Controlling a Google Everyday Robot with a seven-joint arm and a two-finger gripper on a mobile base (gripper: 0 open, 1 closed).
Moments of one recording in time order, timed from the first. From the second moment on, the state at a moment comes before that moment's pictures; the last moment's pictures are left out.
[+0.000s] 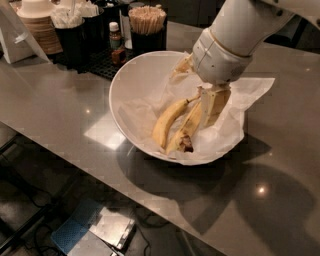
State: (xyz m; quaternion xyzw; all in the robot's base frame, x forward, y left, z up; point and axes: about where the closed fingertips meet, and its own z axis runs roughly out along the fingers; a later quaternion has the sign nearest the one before) arm 0.503 -0.064 0.923 -0.85 0.48 0.03 0.19
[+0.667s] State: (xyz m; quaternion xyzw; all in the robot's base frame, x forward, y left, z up) arm 0.509 -0.050 0.920 -0.86 0.47 0.05 0.18
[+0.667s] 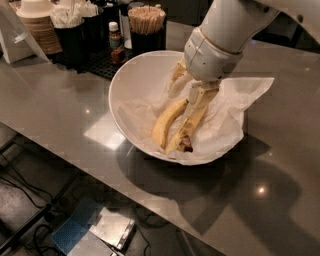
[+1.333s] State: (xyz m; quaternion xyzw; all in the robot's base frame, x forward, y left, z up) arm 0.506 -0.045 0.890 -0.87 0.47 0.08 0.15
